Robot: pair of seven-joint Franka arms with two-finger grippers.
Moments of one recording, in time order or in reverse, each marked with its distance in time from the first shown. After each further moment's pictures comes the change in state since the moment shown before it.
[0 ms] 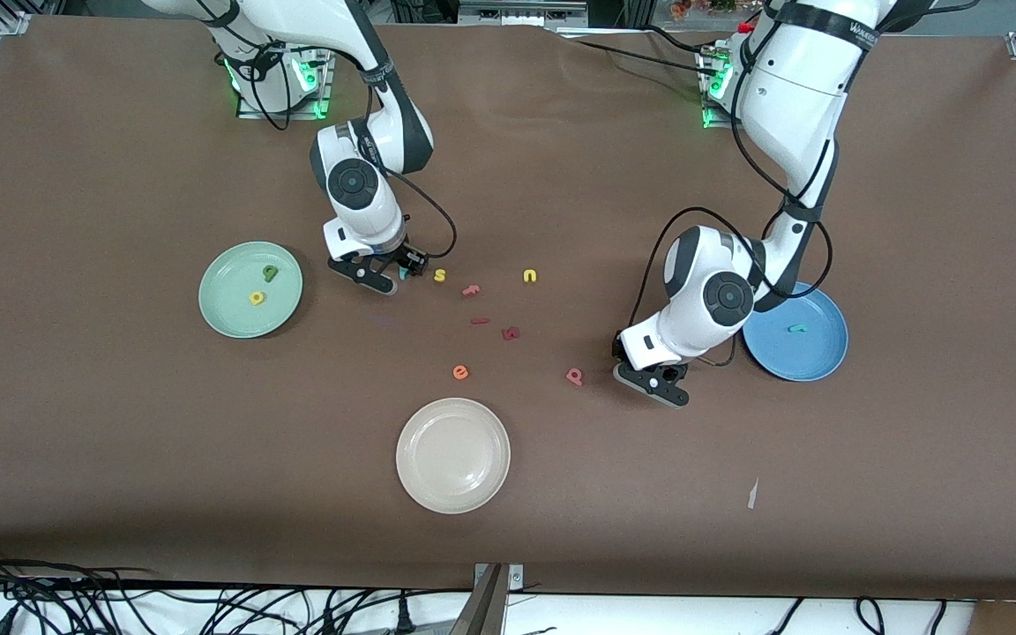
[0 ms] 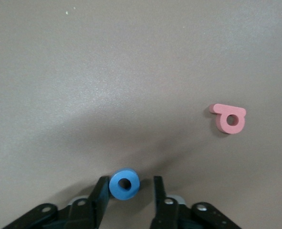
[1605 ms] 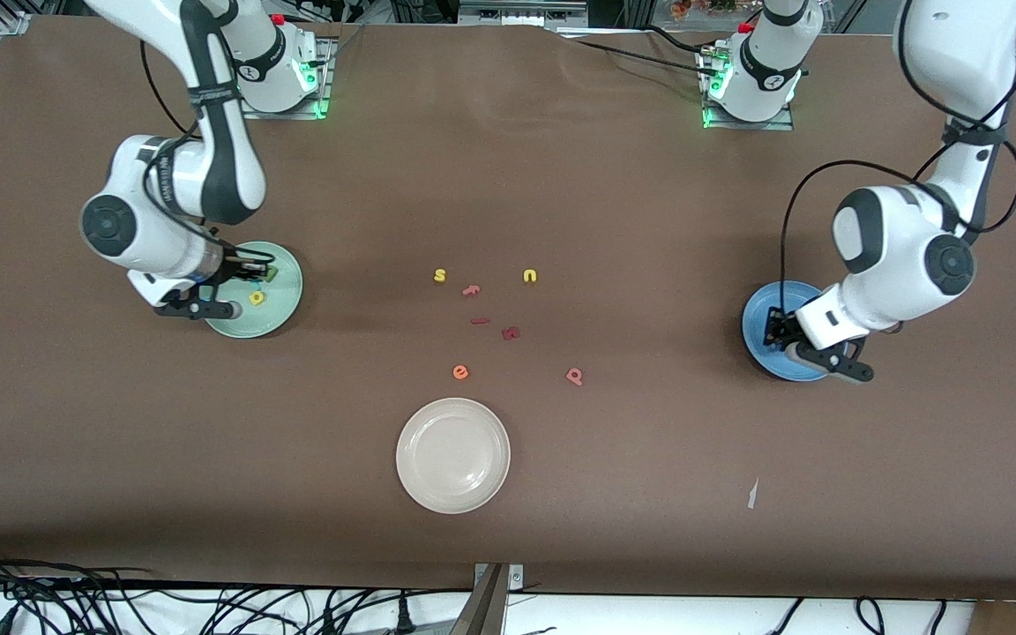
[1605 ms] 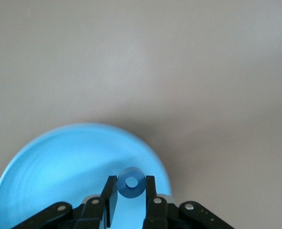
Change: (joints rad) left arm 0.343 -0.365 0.049 -0.348 0.047 -0.154 0.227; right arm -0.098 -0.095 -0.504 0.016 0.000 -0.374 -0.954
